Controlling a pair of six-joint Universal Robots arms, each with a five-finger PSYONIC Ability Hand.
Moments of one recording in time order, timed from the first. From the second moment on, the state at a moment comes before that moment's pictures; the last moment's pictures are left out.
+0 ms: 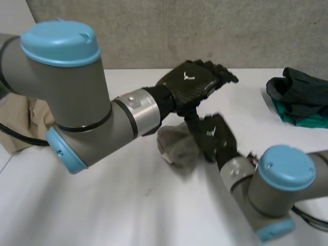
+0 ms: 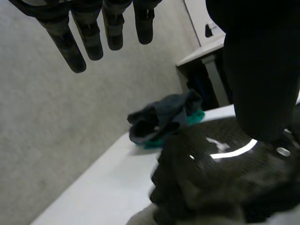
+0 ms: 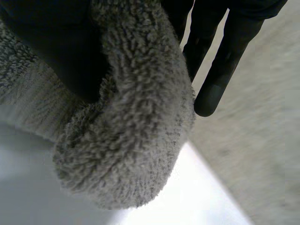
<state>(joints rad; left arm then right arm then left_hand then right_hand) 4.03 -2.11 -0.96 3.00 -1.11 3.34 2.10 -1.05 1.76 -0.67 1.45 2.61 0.19 0.21 0.21 0.20 0.05 1.01 1.14 1.14 1.19 0.91</state>
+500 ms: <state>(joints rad) 4.03 -2.04 -0.88 3.06 -1.17 3.31 1.49 -0.90 1.04 -0.73 1.27 3.00 0.19 0.21 0.21 0.20 0.05 1.03 1.14 1.15 1.20 0.91</state>
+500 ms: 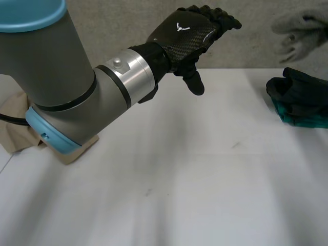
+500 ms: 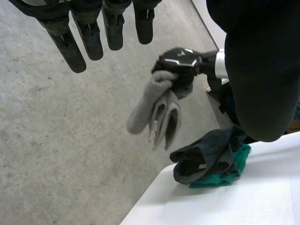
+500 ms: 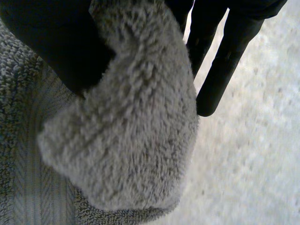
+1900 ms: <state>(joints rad) 4.53 -1.98 -1.10 3.04 -1.63 3.69 1.76 -1.38 1.77 -0.52 1.21 2.65 0.19 0.21 0.21 0.20 0.05 0.22 0.21 0.21 0.21 0.04</state>
